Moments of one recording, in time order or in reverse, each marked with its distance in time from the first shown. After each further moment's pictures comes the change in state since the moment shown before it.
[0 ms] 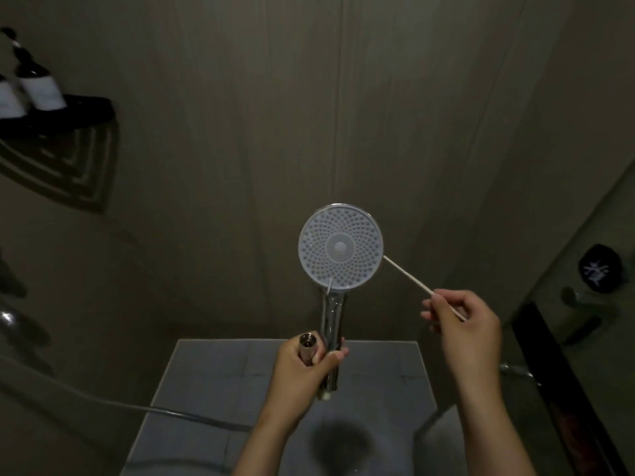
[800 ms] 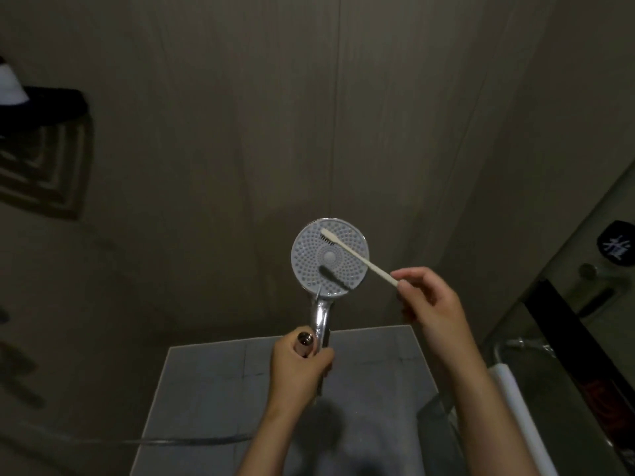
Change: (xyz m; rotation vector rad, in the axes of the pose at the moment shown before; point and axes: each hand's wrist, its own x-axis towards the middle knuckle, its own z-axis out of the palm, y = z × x) left_hand 0.020 -0.006 -0.065 0.123 0.101 0.003; right_hand -0.041 -0.014 0.075 0.049 -0.329 -0.057
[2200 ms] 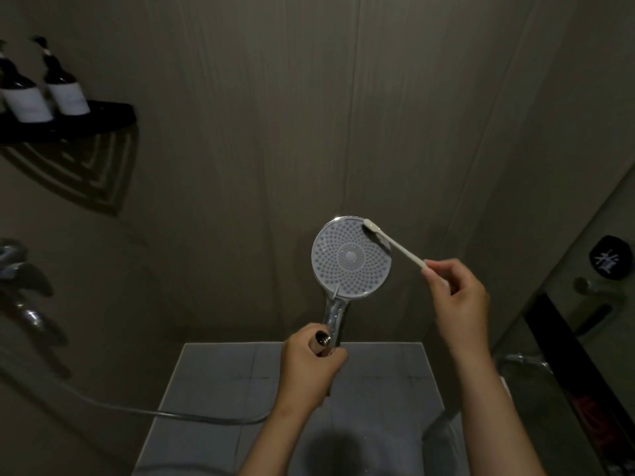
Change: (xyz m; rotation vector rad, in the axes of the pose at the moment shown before) left_hand -0.032 0.009 0.025 0.149 0.056 0.155; right_hand 0.012 0.007 -0.043 -0.211 0.242 -0.240
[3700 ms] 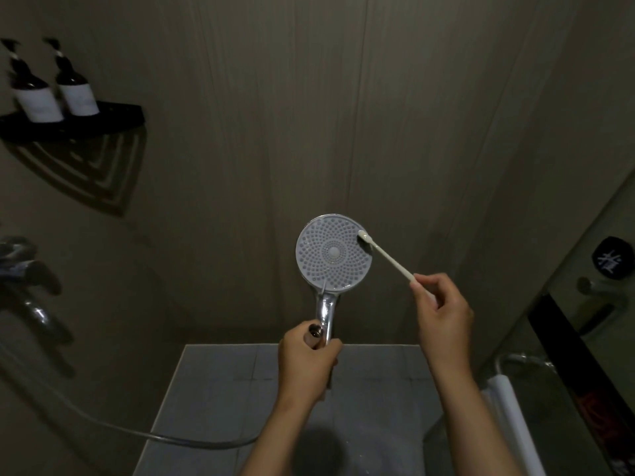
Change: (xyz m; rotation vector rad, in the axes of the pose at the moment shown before) left_hand -0.005 0.015 -0.019 -0.081 0.063 -0.120; right_hand -0.032 0.002 0.025 -0.063 0.077 0.009
